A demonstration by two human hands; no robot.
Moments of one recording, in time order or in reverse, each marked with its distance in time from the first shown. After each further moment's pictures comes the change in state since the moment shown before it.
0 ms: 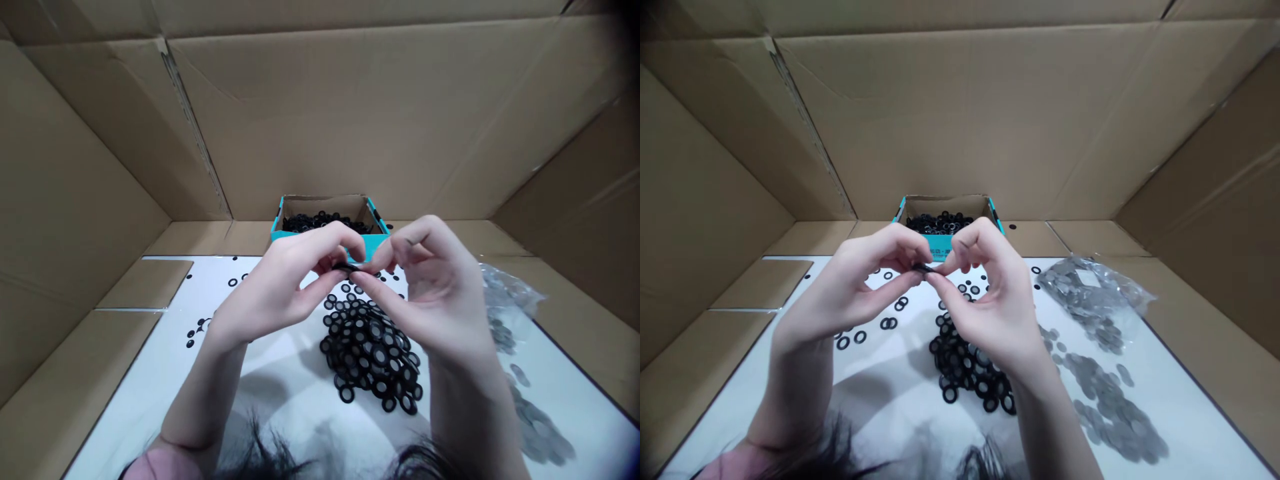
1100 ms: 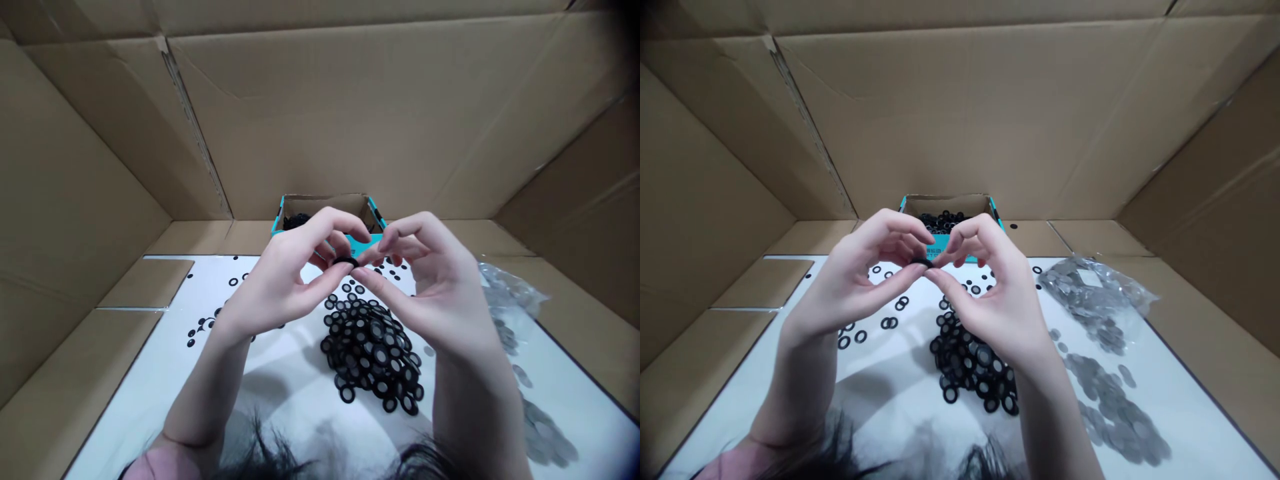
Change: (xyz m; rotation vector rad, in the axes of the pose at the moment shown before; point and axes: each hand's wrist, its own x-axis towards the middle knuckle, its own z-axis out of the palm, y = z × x) left_hand 0.002 -0.002 0.004 -0.118 0.069 -0.040; right_hand 0.002 0.002 -0.004 -0.040 -0.060 0.065
